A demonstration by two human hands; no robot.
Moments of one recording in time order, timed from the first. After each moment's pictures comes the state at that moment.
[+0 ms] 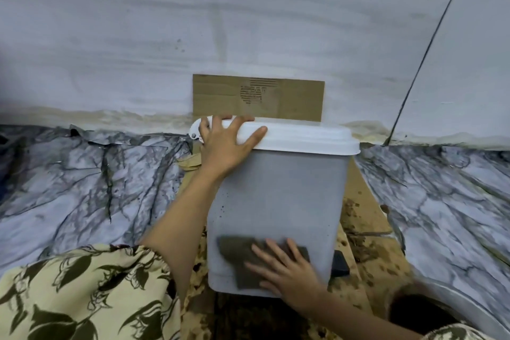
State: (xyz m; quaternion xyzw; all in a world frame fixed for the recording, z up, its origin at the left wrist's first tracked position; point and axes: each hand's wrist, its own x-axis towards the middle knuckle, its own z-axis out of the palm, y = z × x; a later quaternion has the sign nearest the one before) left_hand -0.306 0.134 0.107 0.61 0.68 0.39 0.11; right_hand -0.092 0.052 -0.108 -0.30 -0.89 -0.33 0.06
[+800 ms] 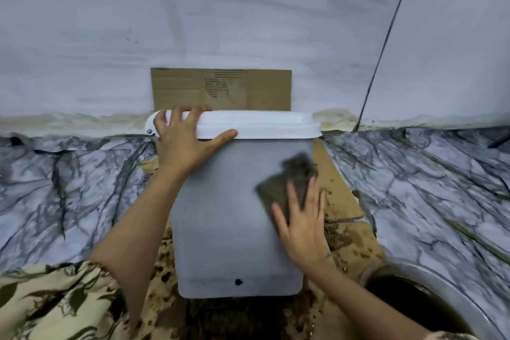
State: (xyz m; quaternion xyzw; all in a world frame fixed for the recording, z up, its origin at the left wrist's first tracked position) left_hand -0.300 0.151 0.098 0.61 0.71 0.36 0.03; right_hand -0.070 0.094 -0.035 -0.60 -0.71 -0.06 0.36
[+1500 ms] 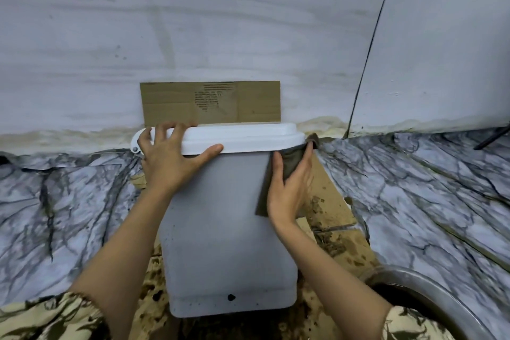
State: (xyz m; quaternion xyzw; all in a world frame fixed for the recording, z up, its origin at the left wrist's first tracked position) left_hand -0.296 0.146 0.101 0.58 0.72 0.37 0.06; right_hand -0.110 0.135 0.048 -0.63 -0.46 0.12 0.62
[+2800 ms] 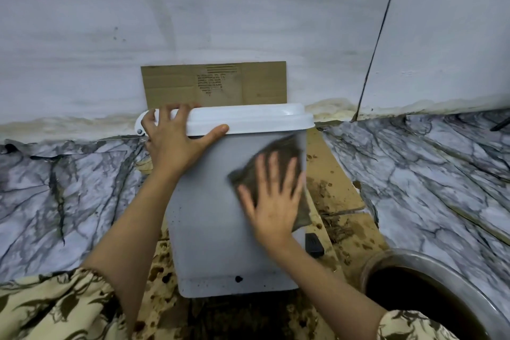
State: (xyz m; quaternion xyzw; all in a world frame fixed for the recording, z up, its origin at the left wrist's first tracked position) left_hand -0.295 0.157 0.096 0.59 0.71 0.38 0.05; right_hand -0.125 0.114 -0.019 -0.62 -0.70 -0.15 0.32
